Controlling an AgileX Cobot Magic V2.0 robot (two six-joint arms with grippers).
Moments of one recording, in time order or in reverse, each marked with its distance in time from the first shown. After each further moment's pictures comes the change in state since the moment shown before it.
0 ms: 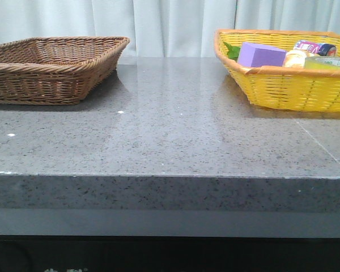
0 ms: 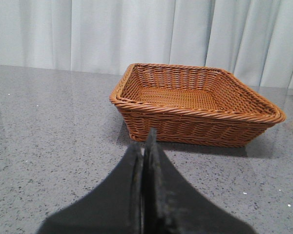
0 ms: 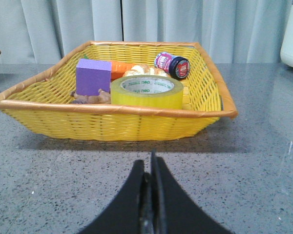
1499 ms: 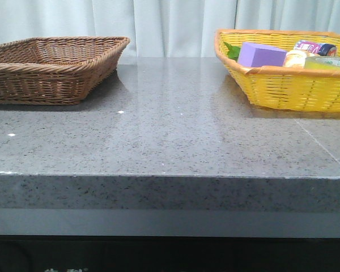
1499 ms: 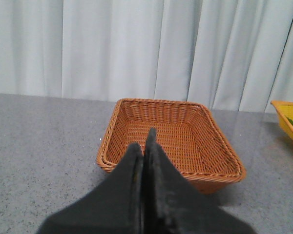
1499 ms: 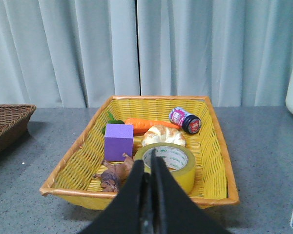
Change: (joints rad) left arm 0.000 0.186 -0.527 -0.016 0.395 0.000; right arm 0.000 0.185 -0.564 0.038 0.374 0.000
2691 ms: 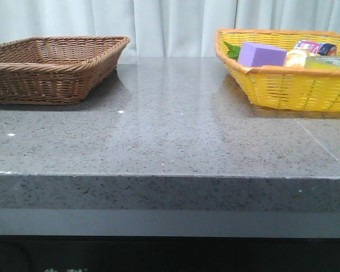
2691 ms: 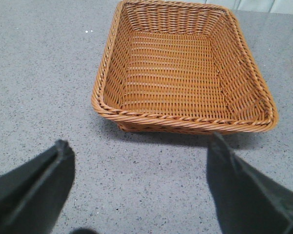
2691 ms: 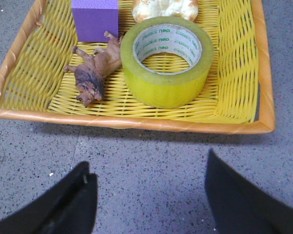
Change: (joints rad) left arm 0.000 0.491 -0.208 0.011 0.137 0.000; right arm 0.000 0.639 -0.250 -0.014 0.226 0.000
